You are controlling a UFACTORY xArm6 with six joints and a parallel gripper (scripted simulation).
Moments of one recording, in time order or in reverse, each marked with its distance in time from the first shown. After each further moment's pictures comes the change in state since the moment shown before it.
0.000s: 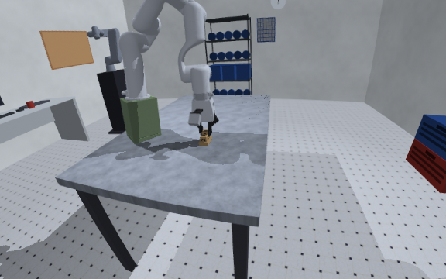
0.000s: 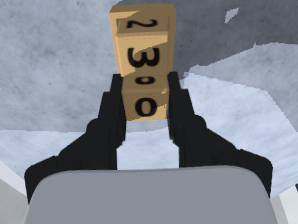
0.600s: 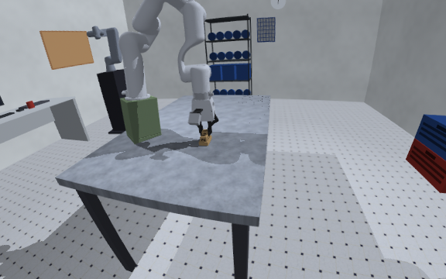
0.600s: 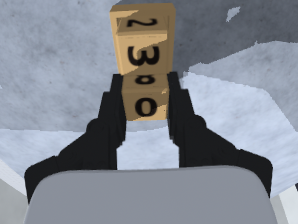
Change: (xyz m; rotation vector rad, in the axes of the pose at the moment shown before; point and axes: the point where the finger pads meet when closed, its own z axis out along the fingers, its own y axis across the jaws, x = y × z) arm 0.000 0.000 -0.002 0.000 0.000 0.000
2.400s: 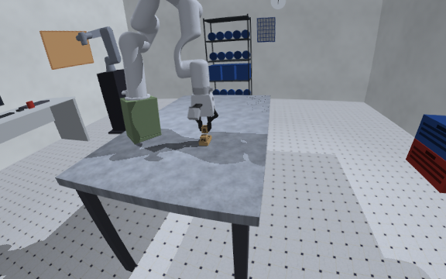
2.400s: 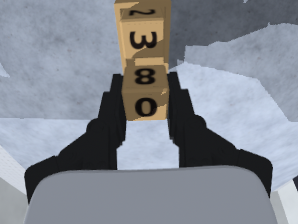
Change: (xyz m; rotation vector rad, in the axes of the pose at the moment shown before) arm 0.000 0.000 -0.022 0.000 0.000 0.000
